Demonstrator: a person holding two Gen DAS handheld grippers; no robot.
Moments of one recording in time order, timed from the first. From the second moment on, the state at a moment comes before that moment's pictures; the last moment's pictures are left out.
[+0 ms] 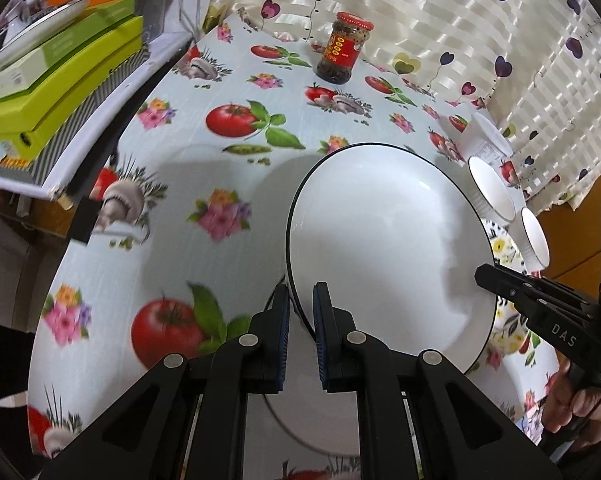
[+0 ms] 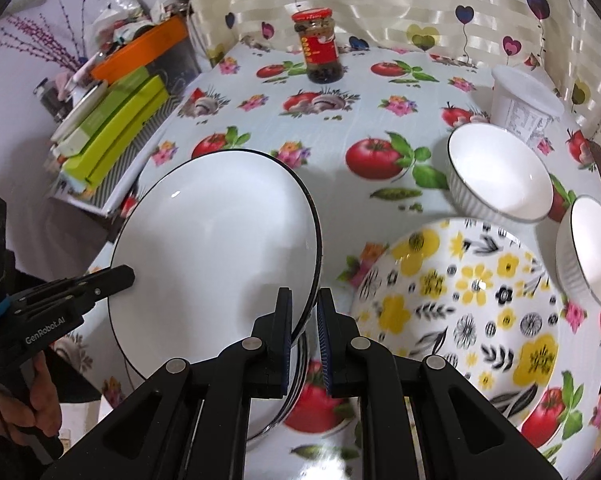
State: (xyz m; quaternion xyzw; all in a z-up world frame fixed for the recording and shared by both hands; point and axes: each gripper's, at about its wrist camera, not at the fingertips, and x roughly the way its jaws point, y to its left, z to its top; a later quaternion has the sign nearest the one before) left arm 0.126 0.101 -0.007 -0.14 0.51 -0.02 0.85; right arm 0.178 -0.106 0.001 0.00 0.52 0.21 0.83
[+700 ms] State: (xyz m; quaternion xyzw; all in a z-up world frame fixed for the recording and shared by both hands) left arm 0.072 0.100 -0.029 -0.16 0.52 0.00 0.84; right arm 0.135 -0.101 -0.016 -0.01 0.53 0.22 0.82
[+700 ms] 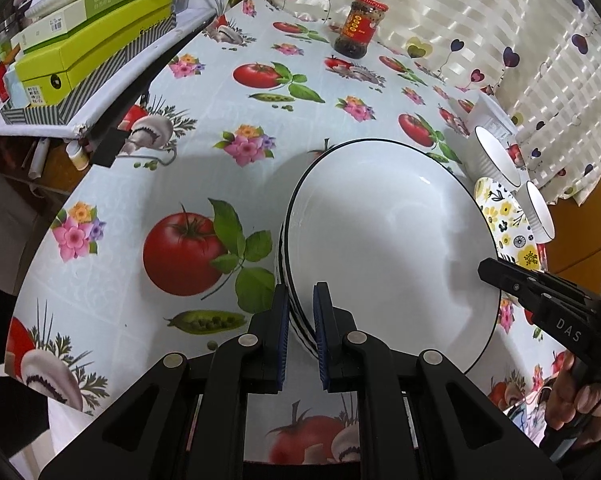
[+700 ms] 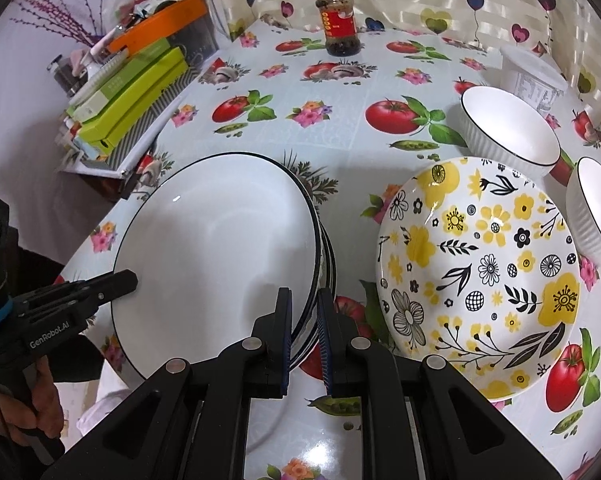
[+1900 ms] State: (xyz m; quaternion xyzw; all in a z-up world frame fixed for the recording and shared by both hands) left arm 0.069 0.100 -0.014 -0.12 0.47 0.01 0.88; right arm 0.124 -0.139 -0.004 0.01 0.51 0.21 0.84
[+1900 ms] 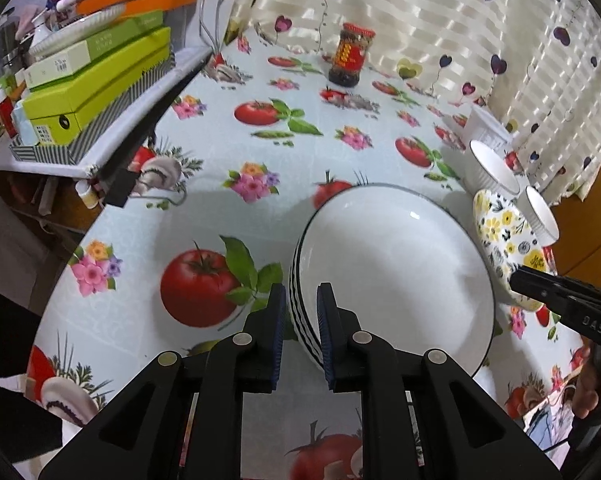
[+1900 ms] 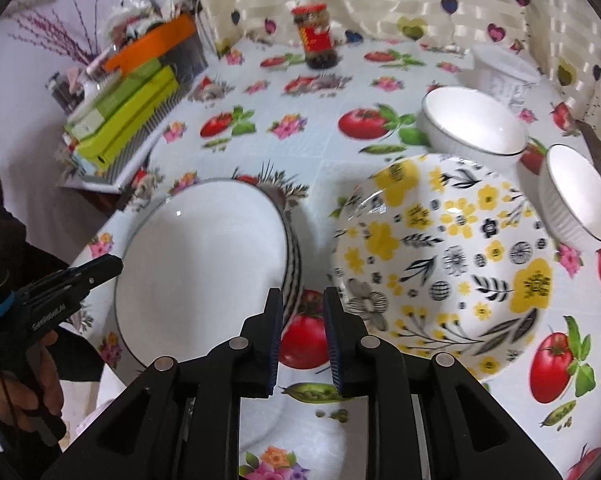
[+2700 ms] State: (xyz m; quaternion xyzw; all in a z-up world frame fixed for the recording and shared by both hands) left arm 0.155 -0.036 0.025 -0.09 0.44 -0.16 0.88; right arm 0.150 -0.289 -0.046 0.13 0.52 0.07 0.84
